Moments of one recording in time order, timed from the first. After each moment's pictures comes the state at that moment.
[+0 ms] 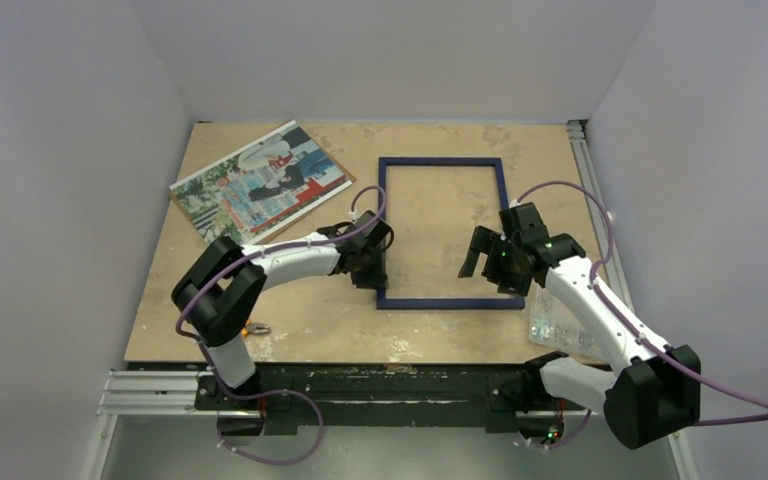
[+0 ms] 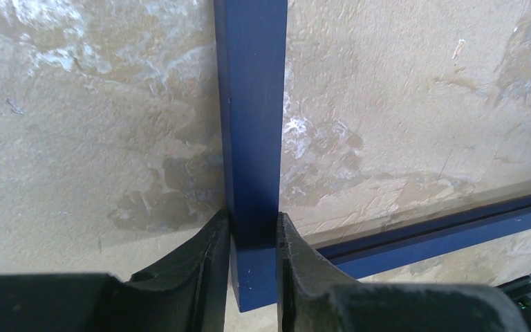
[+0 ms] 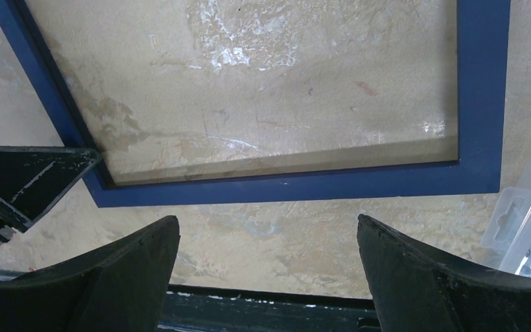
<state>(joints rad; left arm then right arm) -0.77 1.74 1.04 -0.41 0.01 -0.86 0.32 1.12 0.85 -0.82 -0.05 0.66</state>
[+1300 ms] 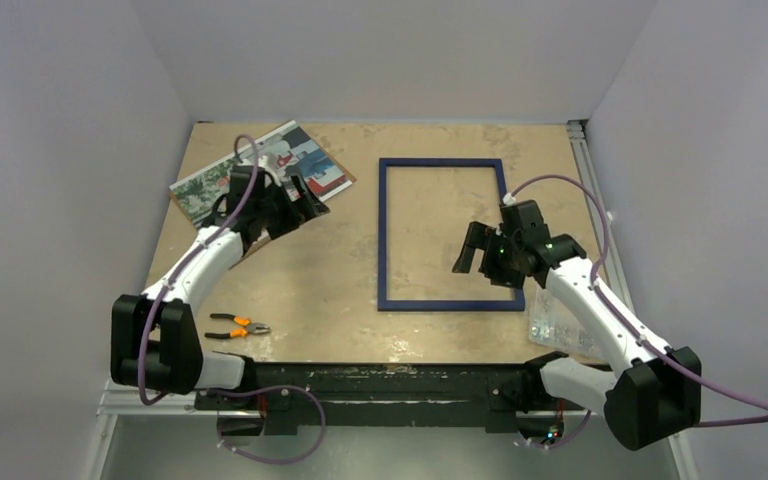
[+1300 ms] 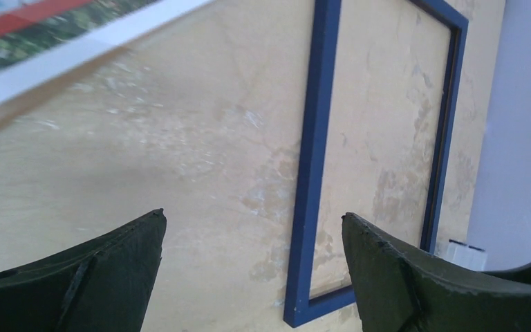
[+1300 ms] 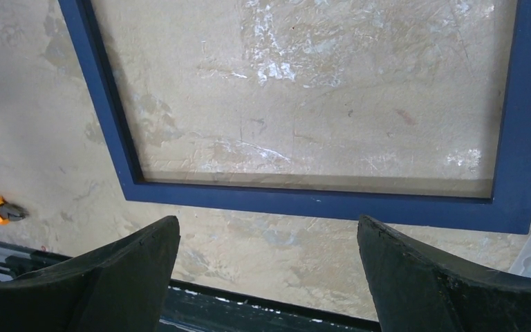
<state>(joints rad) -0.19 1.37 0.91 -0.24 0.29 -0.64 0.32 1.11 0.85 -0.74 -0.12 0.60</state>
